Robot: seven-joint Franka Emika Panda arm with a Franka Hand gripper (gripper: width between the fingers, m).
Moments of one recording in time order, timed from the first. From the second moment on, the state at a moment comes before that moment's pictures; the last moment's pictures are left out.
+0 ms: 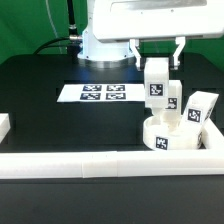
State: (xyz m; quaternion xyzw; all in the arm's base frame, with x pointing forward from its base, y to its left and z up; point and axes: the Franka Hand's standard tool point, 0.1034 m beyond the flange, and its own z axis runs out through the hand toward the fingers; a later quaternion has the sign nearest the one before) arm 0.582 0.060 0.127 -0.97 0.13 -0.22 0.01
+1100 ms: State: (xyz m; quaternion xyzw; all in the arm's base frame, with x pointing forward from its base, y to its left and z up) arm 0.590 0.055 0.117 -0.96 0.07 -0.28 -0.01
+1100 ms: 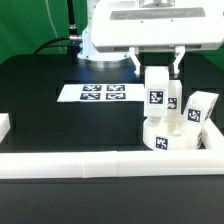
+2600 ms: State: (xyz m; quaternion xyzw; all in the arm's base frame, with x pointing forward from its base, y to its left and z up) arm 0.580 0.062 0.100 -0.95 0.06 -0.29 -0.02
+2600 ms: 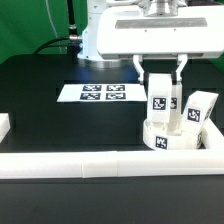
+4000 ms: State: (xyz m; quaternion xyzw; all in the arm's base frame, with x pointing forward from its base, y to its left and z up) arm 0.586 0.060 0.109 -0.97 0.07 -0.25 -0.01
